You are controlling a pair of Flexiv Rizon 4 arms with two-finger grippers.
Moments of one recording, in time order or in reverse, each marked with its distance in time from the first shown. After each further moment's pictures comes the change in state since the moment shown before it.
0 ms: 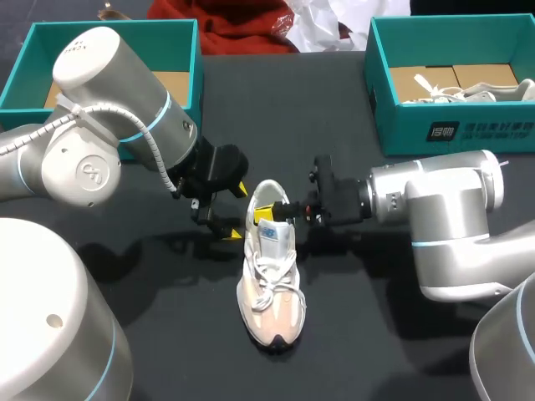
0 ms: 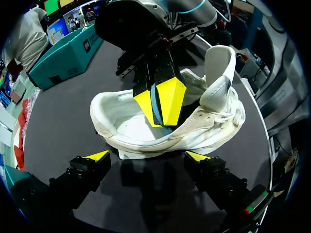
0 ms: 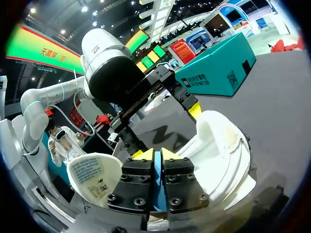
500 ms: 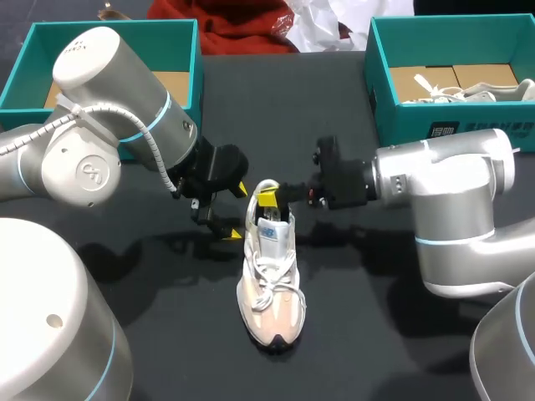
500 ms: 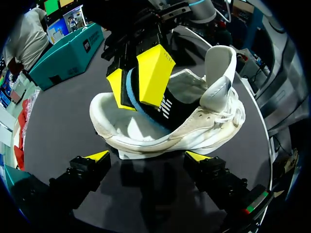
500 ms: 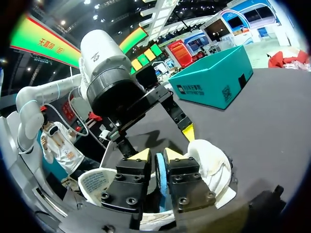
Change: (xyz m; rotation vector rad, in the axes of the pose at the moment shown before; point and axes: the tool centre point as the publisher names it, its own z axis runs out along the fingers) left arm 0.000 0.000 0.000 0.000 0.000 0.000; right arm -0.005 0.026 -0.015 0.017 -0.072 -0.044
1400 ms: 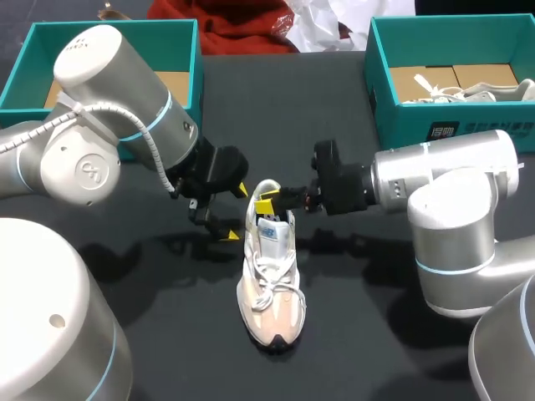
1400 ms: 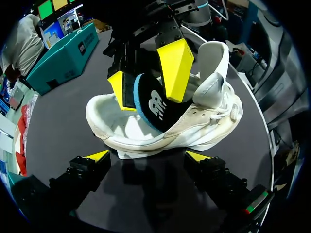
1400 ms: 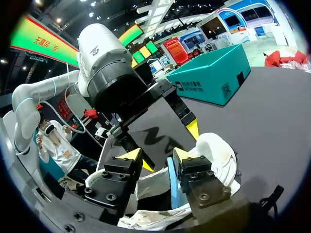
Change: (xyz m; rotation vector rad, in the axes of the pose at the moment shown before) left arm 0.003 0.001 -0.003 -0.018 0.007 0.054; right arm 0.013 -0.003 -0.001 0.031 -0.060 -0.008
